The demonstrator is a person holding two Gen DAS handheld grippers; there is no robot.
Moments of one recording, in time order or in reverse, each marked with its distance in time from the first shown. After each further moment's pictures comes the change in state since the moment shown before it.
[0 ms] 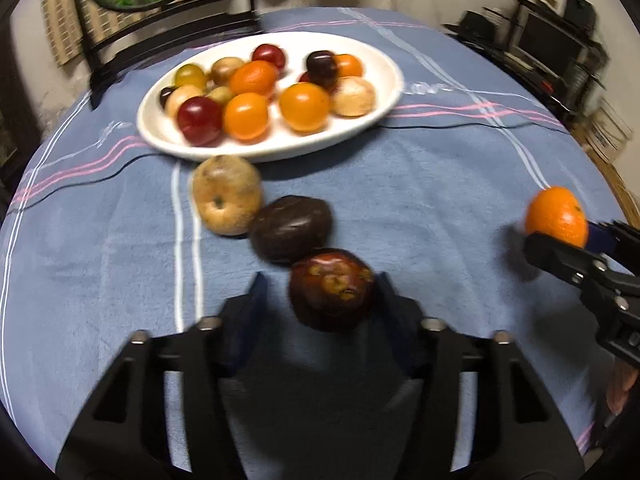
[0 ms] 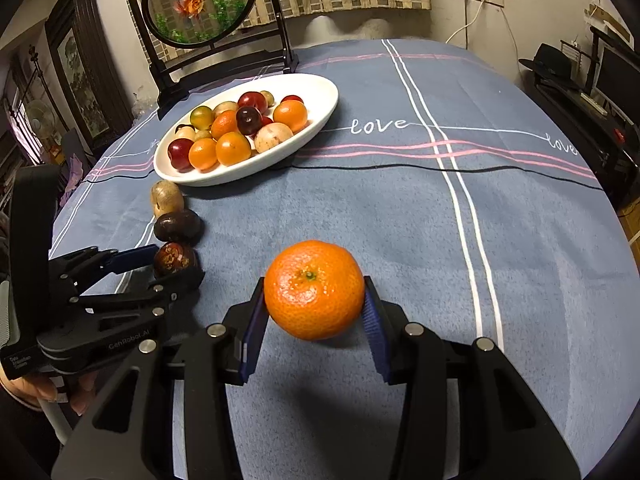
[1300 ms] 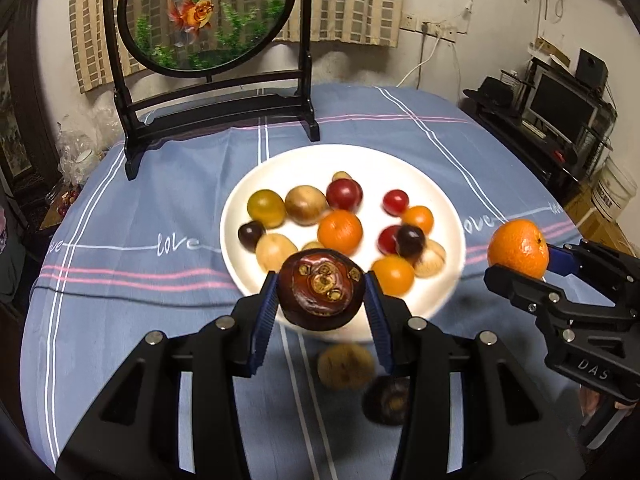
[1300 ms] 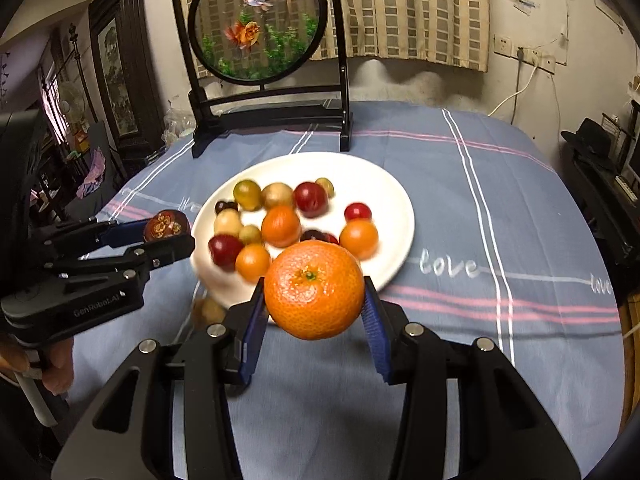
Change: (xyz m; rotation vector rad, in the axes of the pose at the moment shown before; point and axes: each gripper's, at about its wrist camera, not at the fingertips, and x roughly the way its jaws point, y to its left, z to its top) left arm -0.038 0.084 0.100 -0.084 -0.170 0.032; right arm 0.033 0.058 0.120 -0.156 -0.108 0.050
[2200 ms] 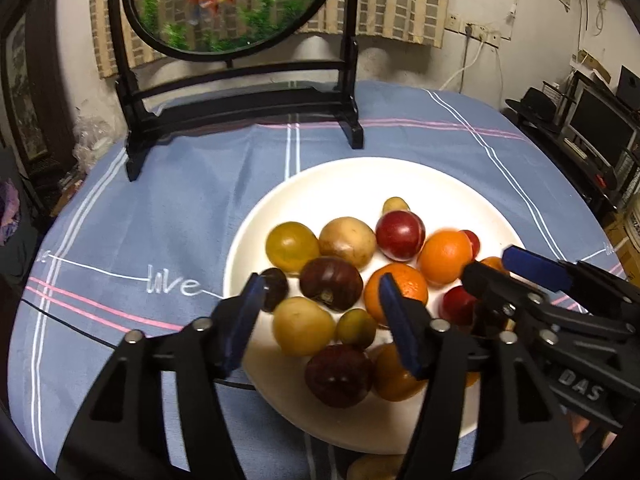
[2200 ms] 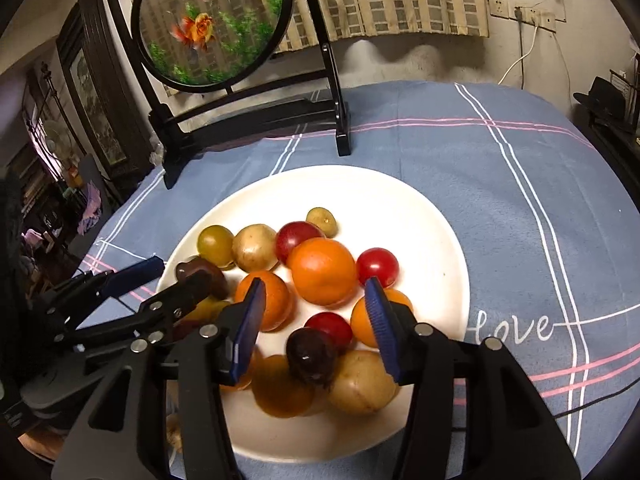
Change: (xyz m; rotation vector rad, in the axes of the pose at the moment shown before) left arm 0.071 0.018 0.034 -0.070 -0.006 0.107; right arm 0.080 -0.013 0.036 0.142 0.014 0.059
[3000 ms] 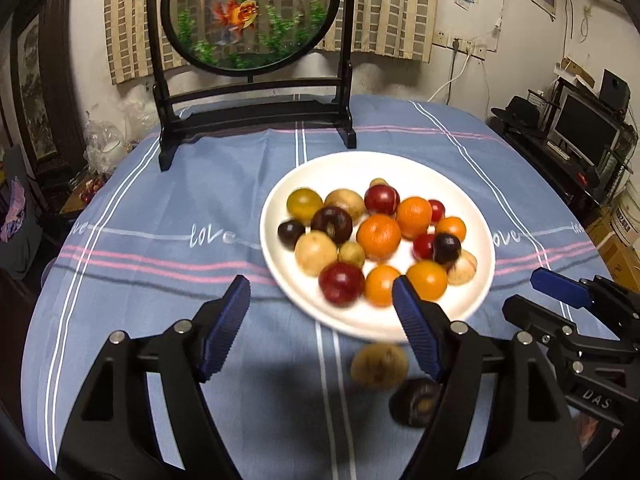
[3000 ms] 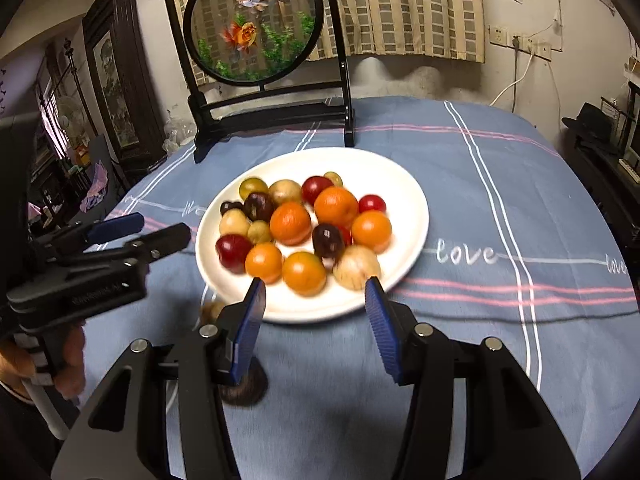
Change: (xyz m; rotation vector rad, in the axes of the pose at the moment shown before) left arm -0.085 0.013 -0.052 -0.004 -0.042 -0.028; right arm -0.085 0.021 -0.069 -0.101 -0.010 -0.030
